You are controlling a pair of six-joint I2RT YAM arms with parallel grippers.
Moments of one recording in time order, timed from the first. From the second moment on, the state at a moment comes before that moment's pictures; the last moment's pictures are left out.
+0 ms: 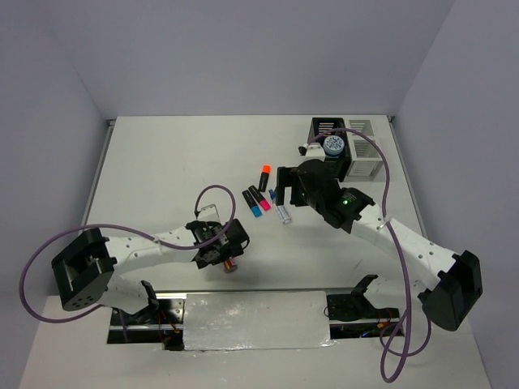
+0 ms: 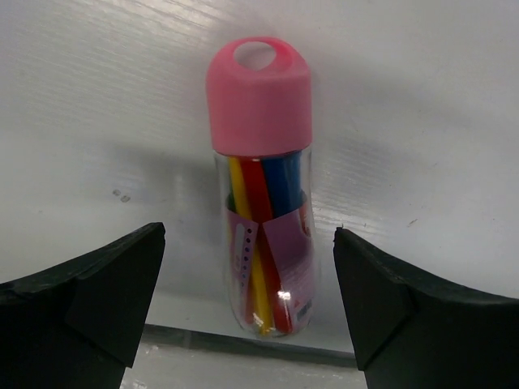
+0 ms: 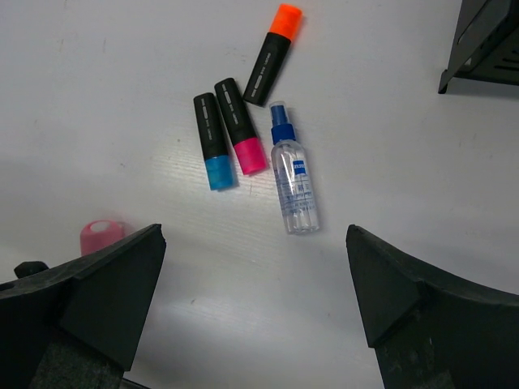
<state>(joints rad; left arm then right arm) -1.01 1.37 0.80 -0.74 -0.43 -1.35 0.71 1.17 0.99 -0.44 0.30 0.48</state>
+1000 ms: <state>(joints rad) -1.28 0.79 0.45 0.15 -0.43 -0.60 0.83 0.92 0.68 0.07 -0.07 0.74</state>
